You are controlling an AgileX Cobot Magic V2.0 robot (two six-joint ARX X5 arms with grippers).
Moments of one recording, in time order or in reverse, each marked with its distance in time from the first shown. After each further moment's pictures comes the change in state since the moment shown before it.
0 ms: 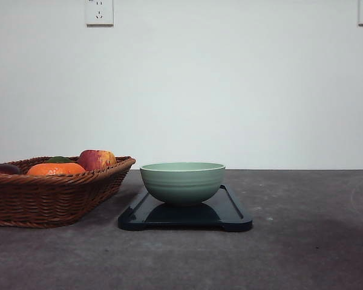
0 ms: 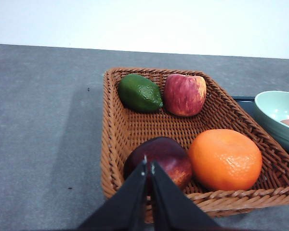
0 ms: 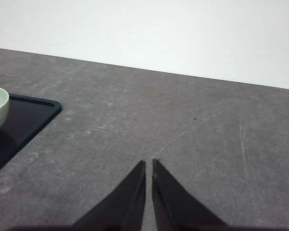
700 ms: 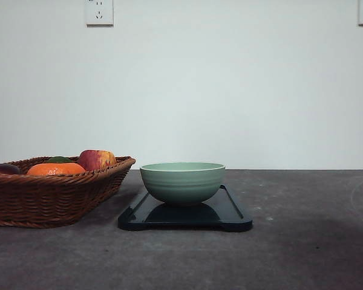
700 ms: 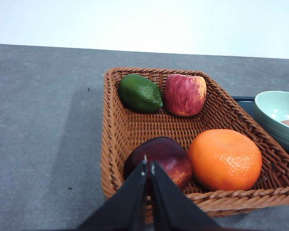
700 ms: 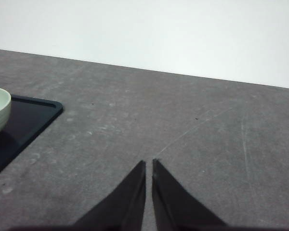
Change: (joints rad) left_arx 0.000 0.000 0.000 0.000 0.000 0.000; right_arx 0.000 0.000 0.000 0.000 0.000 0.006
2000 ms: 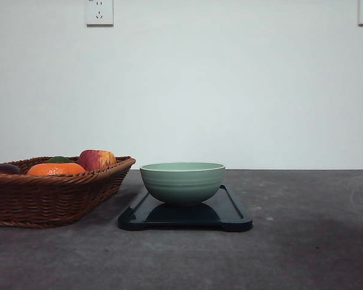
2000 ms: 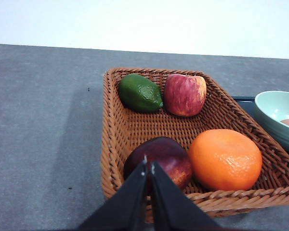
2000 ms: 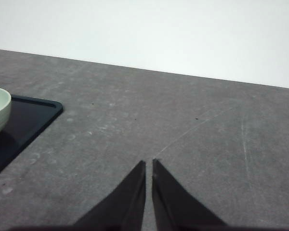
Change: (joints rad) left_arx 0.000 0.000 0.000 0.000 0.000 0.000; right_arx 0.000 0.000 0.000 0.000 0.000 0.000
